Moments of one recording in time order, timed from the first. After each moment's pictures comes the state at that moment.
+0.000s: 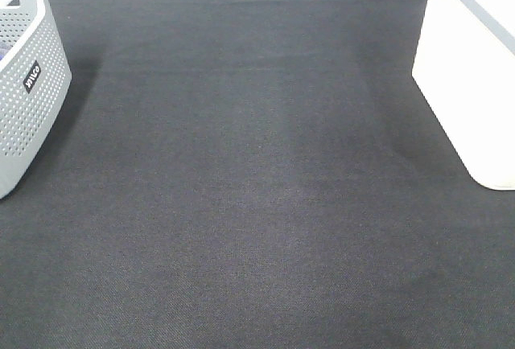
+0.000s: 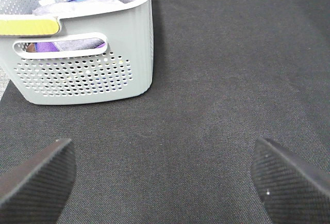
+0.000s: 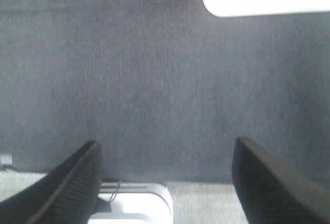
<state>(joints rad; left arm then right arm) 0.01 0.00 -0.51 -0.06 1.05 0.05 0.01 0.80 -0.92 0.05 1.22 0.01</state>
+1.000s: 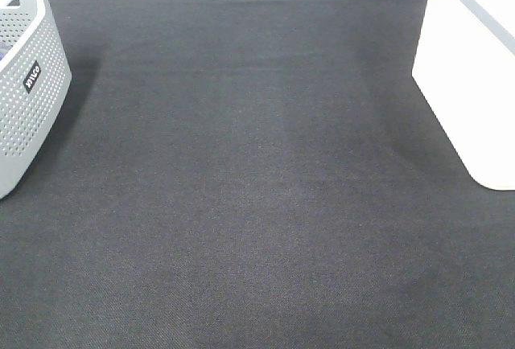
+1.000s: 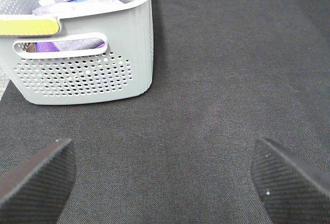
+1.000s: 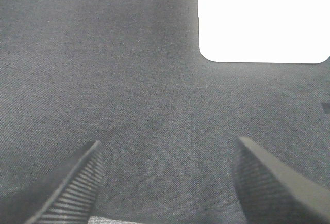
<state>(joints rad) 0.01 0.00 -0.51 -0.06 1.05 0.05 0.01 0.08 -0.51 0.04 1.08 -0.07</state>
